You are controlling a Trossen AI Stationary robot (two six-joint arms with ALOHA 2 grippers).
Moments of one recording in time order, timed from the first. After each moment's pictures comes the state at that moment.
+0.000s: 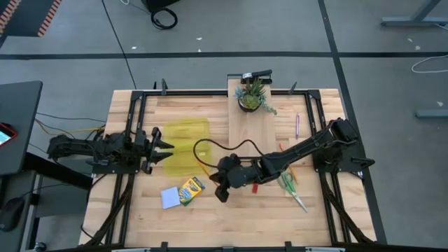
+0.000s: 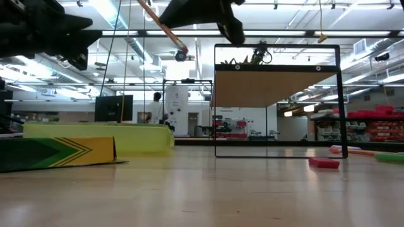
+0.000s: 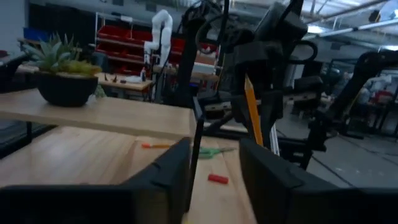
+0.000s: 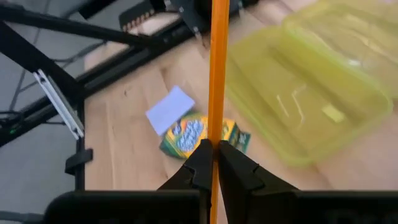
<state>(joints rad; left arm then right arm) -0.09 0.10 0.01 0.26 -0.05 -0.17 0.33 1.84 1.39 -0.16 0.39 0.69</state>
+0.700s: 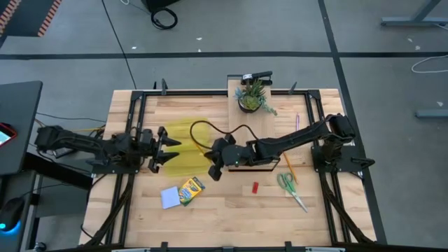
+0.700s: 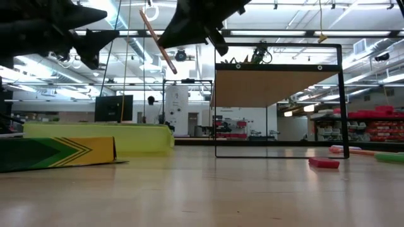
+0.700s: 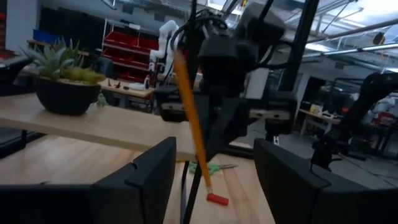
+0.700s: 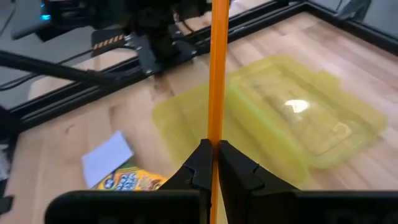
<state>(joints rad) -0.09 0.54 0.01 0.74 -0.09 -0.23 0.20 1.84 1.38 -0.09 0.39 0.48</state>
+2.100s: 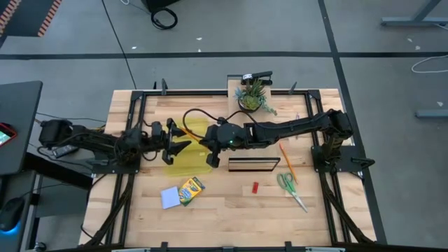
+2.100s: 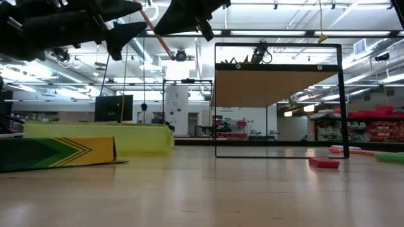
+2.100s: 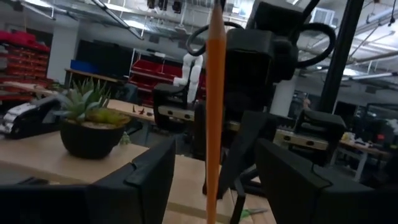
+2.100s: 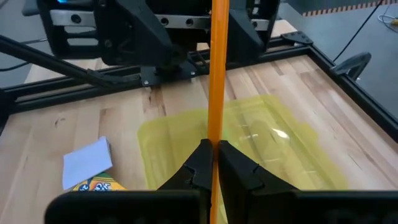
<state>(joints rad) 0.01 1.01 0.16 1.16 -0.11 -0.21 0.08 1.84 1.55 -0.23 0.25 0.21</state>
